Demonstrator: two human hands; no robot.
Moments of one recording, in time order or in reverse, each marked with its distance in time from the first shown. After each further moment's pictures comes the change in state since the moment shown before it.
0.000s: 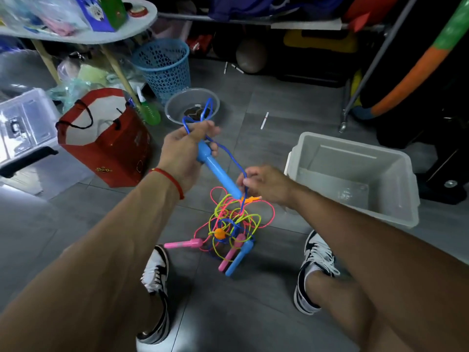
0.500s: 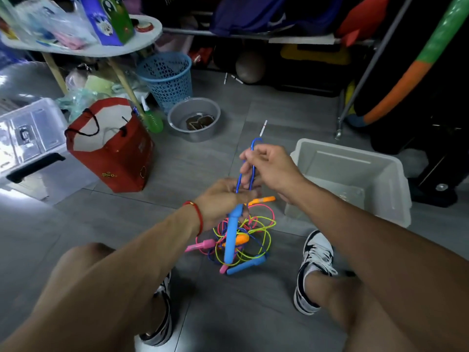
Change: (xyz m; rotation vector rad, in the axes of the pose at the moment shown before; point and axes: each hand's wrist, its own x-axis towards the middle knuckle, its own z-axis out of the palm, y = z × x) left_hand -0.061 -0.053 0.009 0.522 -0.362 -0.261; right_hand -0.024 -0.053 0.000 0.244 0.304 -0.091
